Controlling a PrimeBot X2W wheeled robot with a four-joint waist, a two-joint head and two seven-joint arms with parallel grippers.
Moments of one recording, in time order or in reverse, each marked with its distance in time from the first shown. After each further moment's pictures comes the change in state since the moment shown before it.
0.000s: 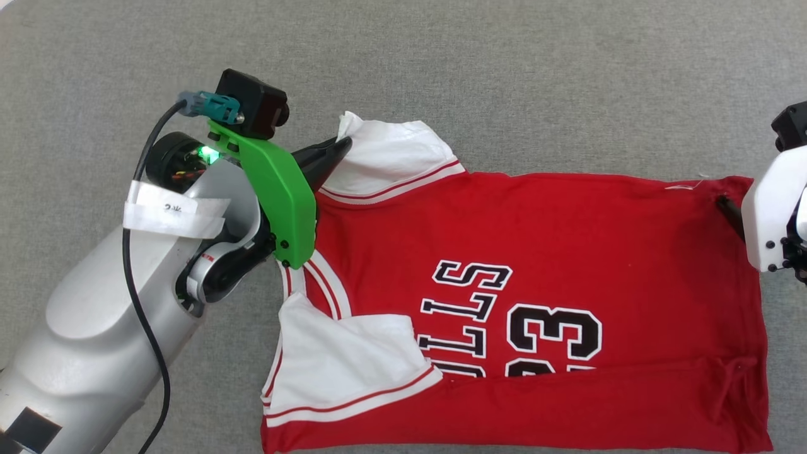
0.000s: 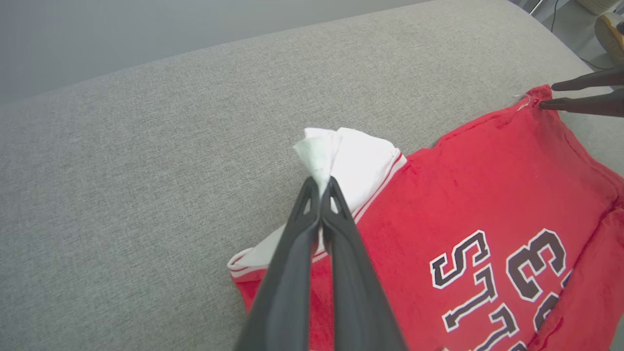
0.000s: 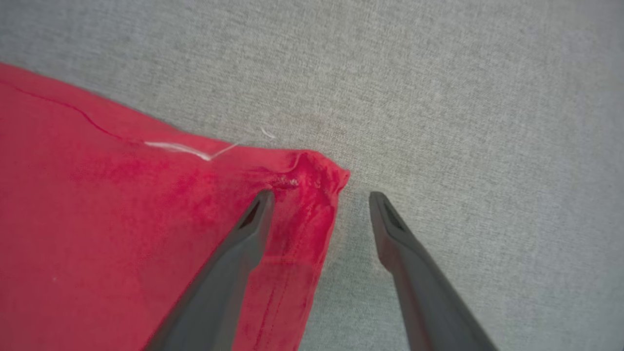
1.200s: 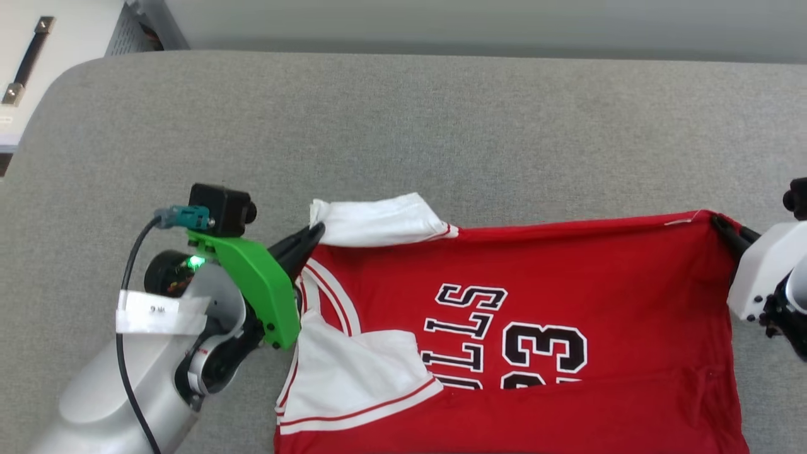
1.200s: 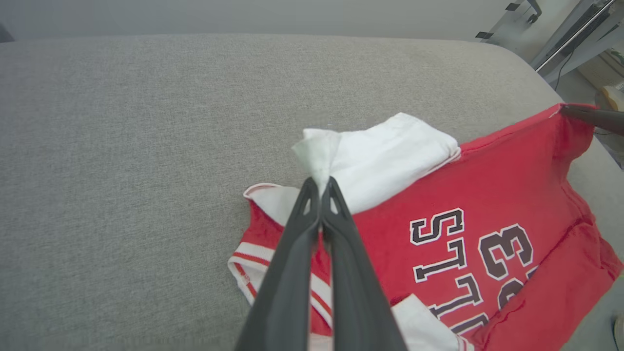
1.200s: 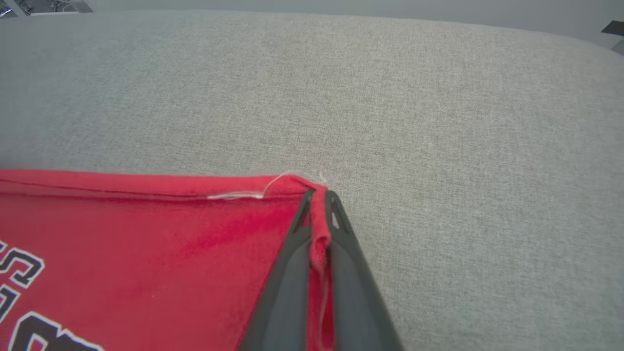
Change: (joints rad) left arm 0.258 0.015 0.039 0.006 -0.063 0.071 -0.166; right arm 0.131 0.012 0.021 0.132 0.211 0.000 -0.494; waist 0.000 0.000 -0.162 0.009
